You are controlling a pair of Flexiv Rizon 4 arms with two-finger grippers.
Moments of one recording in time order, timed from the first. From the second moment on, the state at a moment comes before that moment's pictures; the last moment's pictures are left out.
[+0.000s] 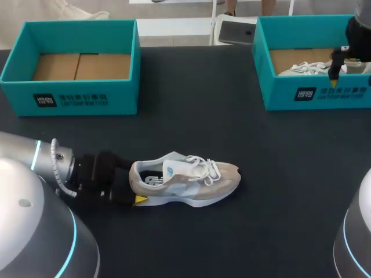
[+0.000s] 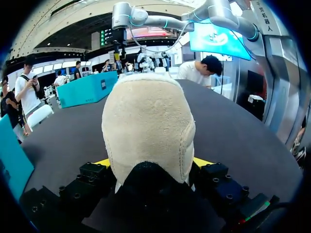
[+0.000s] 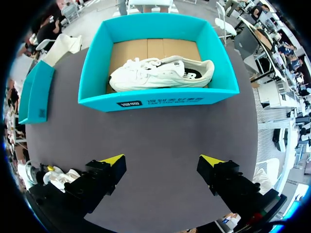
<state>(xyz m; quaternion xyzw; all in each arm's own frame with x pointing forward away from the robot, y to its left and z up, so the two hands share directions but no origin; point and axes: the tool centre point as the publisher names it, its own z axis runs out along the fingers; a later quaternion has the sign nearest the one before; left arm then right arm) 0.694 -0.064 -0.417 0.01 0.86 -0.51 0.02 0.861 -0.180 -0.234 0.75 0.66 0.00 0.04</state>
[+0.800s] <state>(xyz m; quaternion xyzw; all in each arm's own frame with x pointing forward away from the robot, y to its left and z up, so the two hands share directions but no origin) 0.694 -0.064 -0.417 0.01 0.86 -0.51 0.02 0.795 0.006 -0.246 0.79 0.61 0.00 0.04</state>
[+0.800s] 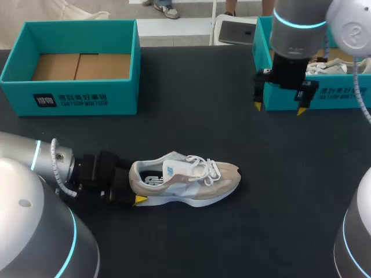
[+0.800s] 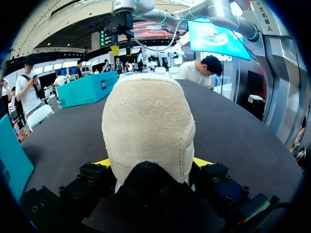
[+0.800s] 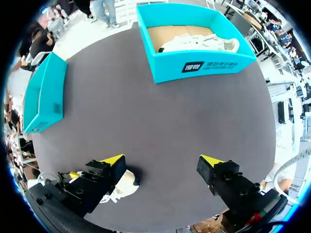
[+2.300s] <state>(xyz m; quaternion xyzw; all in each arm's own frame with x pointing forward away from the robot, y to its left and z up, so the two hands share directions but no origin) 0.694 -0.064 -0.417 0.01 0.86 -0.51 0.02 0.693 0.219 -0.282 0.73 0.69 -0.01 0.05</state>
